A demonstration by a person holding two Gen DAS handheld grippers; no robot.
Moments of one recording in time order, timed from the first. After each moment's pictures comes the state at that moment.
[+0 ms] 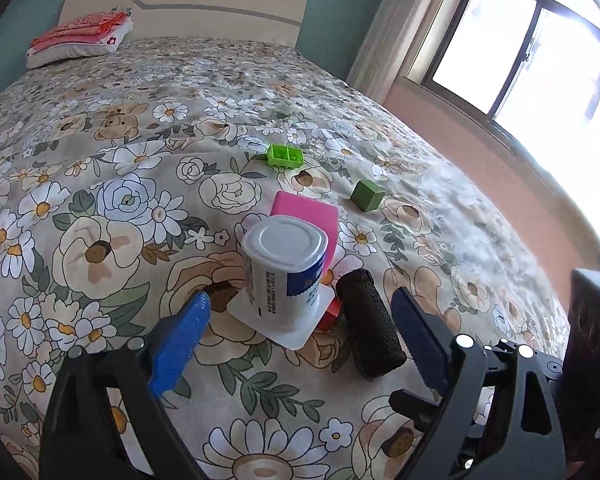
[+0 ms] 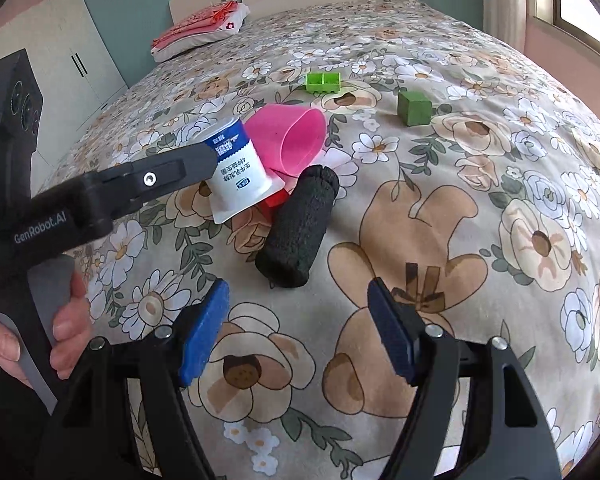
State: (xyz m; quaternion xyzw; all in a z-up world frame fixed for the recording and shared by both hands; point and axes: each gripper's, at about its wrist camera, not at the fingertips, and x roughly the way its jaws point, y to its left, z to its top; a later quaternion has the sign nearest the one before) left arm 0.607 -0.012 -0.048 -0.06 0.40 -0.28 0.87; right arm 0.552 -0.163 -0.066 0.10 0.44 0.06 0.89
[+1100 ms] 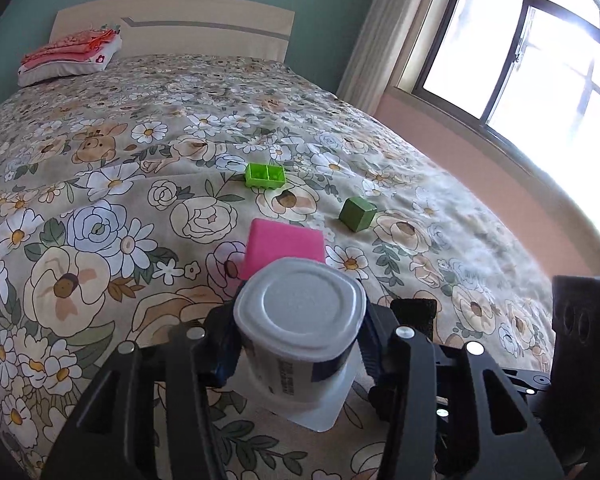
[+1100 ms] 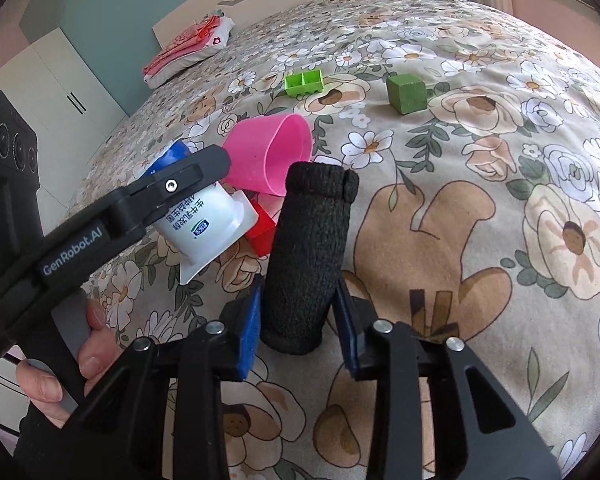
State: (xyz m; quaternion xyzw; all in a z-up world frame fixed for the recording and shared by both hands) left arm 0.609 -0.037 -0.045 -0.04 0.36 -0.29 0.89; right arm 0.573 -0.186 -0.079 0.17 0.43 0.08 0.88
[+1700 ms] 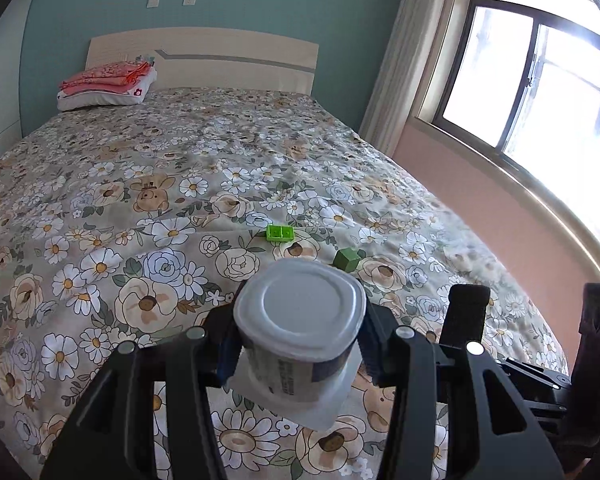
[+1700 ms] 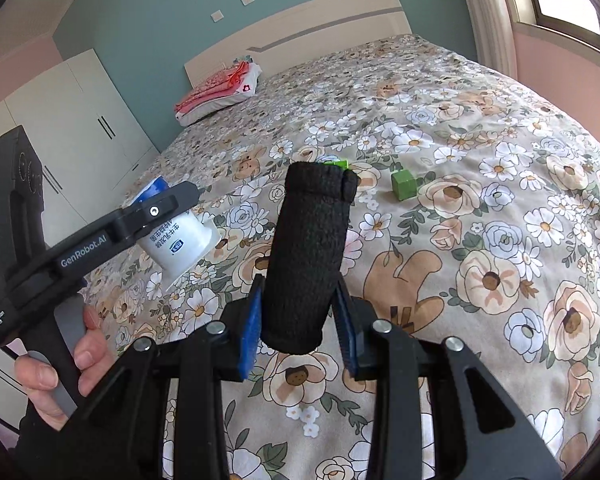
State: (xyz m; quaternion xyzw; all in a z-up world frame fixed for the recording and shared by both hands) left arm 0.544 -0.015 0.072 -0.04 0.33 -0.22 0.92; right arm 0.496 -0.200 0.039 0.17 0.35 0.10 0.92
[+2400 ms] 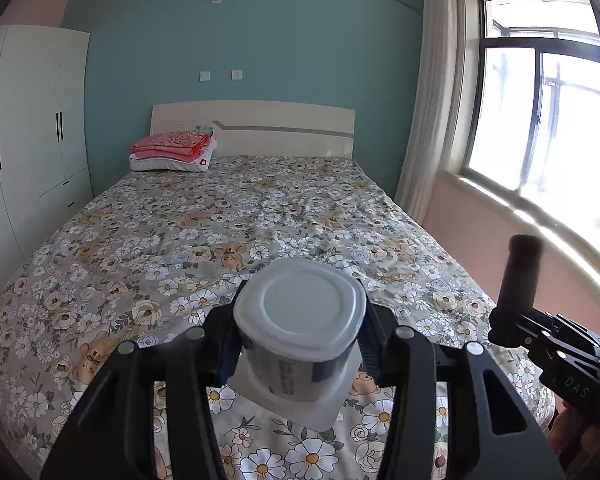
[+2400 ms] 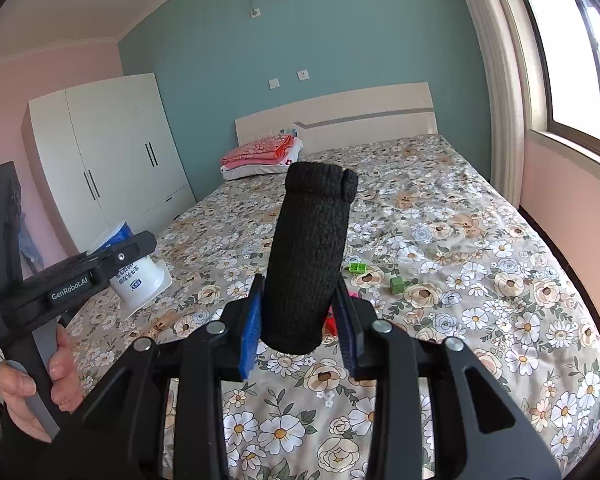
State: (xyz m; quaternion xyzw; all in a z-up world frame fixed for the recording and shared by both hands) left arm 0.342 0.022 0.255 -0.02 0.24 -0.11 0.96; right arm 0.318 -0.206 0.237 0.09 0.22 0.12 0.96
